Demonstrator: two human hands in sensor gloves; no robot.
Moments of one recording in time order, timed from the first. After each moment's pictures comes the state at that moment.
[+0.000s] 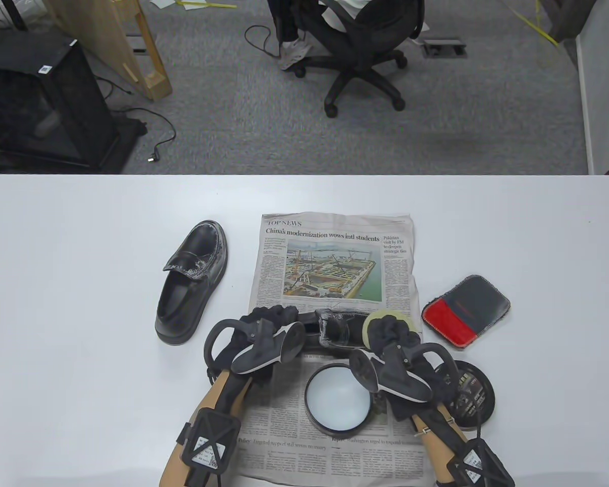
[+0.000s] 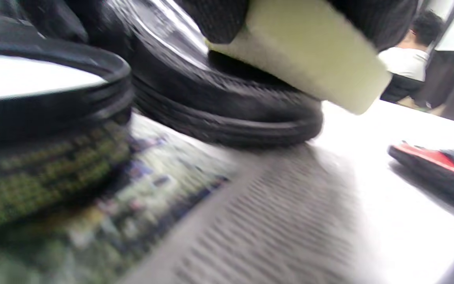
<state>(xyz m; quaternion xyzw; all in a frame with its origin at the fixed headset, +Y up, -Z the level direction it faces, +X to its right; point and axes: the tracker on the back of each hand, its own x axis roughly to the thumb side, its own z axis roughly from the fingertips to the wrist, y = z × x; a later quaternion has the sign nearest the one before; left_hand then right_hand) -0.091 -0.746 -0.291 -0.01 -0.16 -0.09 0.98 0.113 -0.720 -0.240 -0.17 -0.01 -0.98 0.11</state>
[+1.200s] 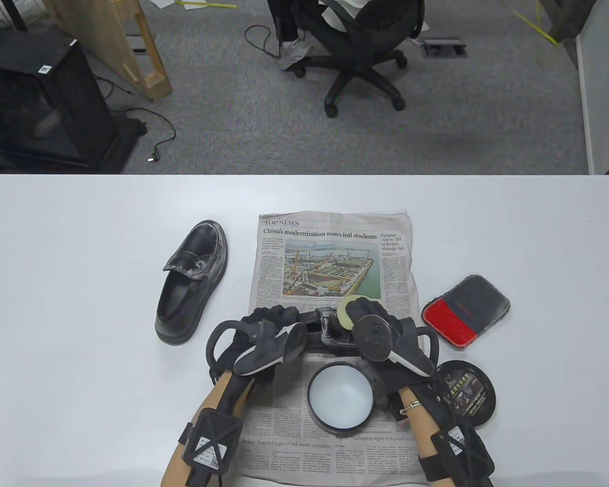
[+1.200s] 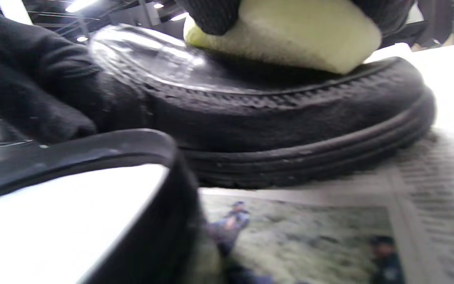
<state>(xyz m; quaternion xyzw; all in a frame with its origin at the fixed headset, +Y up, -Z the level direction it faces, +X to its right) -0.089 -0.746 -0.289 0.00 -0.15 -0.09 0.98 0.125 -0.729 -0.281 -0.11 -0.03 -0.99 -0.09</state>
